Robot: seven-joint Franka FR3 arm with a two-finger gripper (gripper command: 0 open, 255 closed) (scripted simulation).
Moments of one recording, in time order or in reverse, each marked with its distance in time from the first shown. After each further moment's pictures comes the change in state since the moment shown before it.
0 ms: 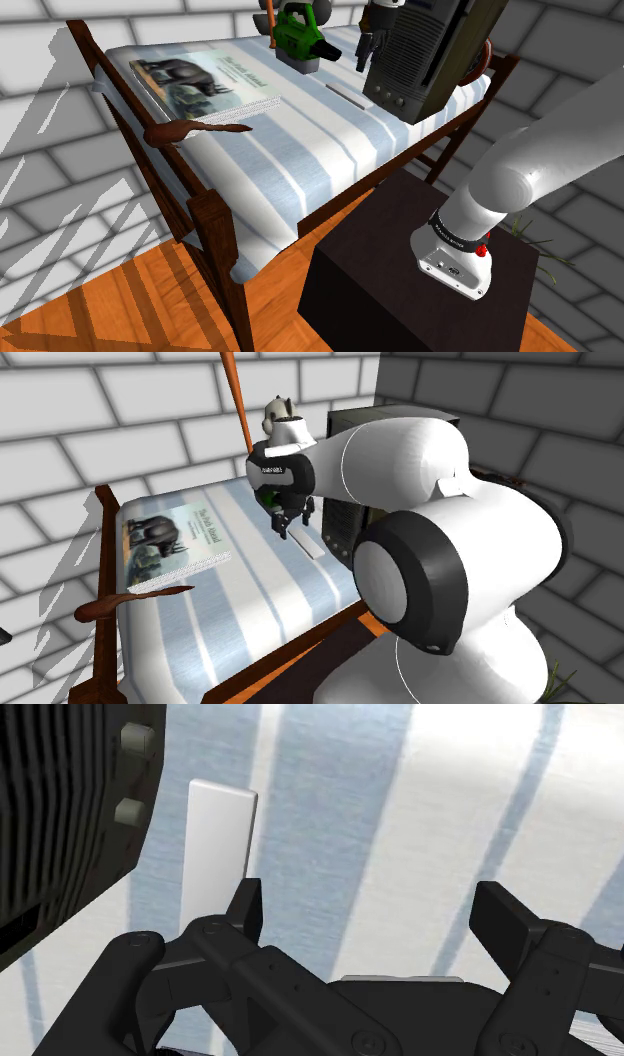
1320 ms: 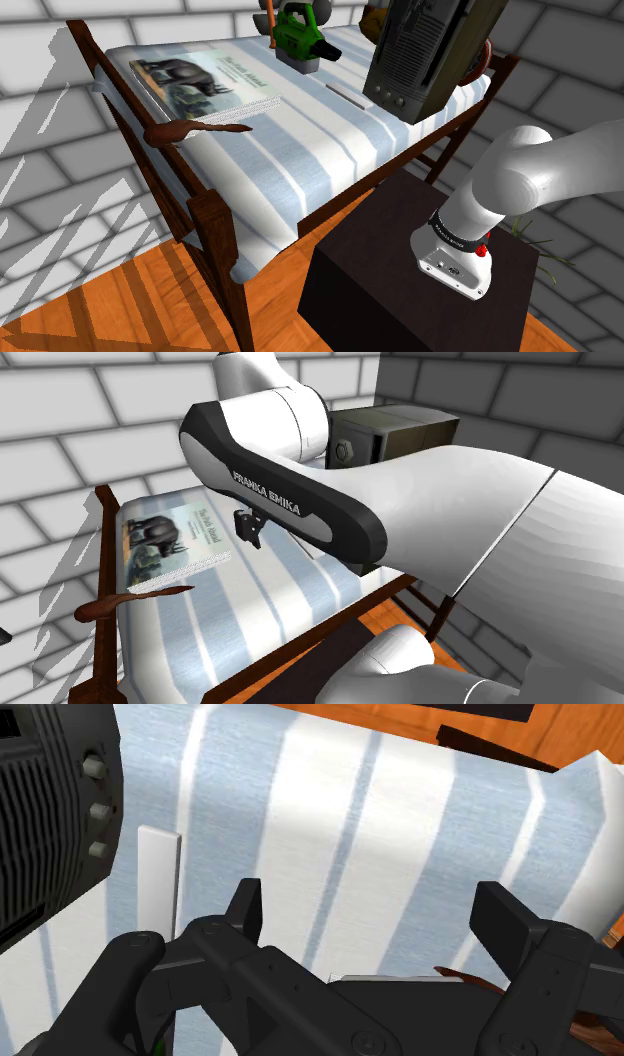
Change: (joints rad) arm 0.075 -0.465 0.246 -0.016 0.044 -0.404 0.236
